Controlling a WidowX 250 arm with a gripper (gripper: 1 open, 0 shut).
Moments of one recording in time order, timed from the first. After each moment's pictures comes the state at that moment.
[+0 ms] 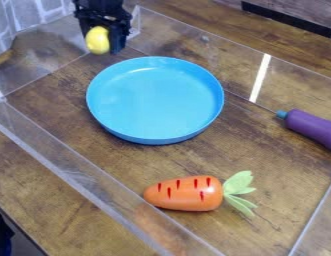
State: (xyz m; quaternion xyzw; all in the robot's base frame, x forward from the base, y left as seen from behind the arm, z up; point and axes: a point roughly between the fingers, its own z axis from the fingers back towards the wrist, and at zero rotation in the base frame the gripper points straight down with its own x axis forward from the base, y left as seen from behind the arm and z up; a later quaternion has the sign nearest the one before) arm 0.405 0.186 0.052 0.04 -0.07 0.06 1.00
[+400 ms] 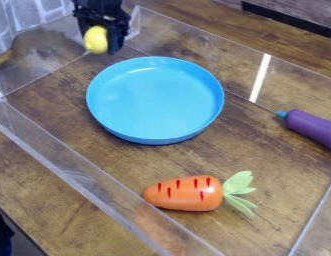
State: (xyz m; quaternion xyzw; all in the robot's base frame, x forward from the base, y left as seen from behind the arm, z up) arm 0.404 0.192 0.048 0.06 -0.06 0.08 0.99
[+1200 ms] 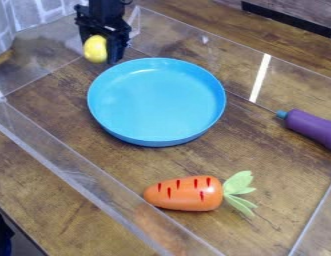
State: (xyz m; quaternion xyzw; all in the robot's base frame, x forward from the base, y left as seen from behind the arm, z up) arm 0.396 0.180 0.048 0.06 -0.05 0.03 1.00
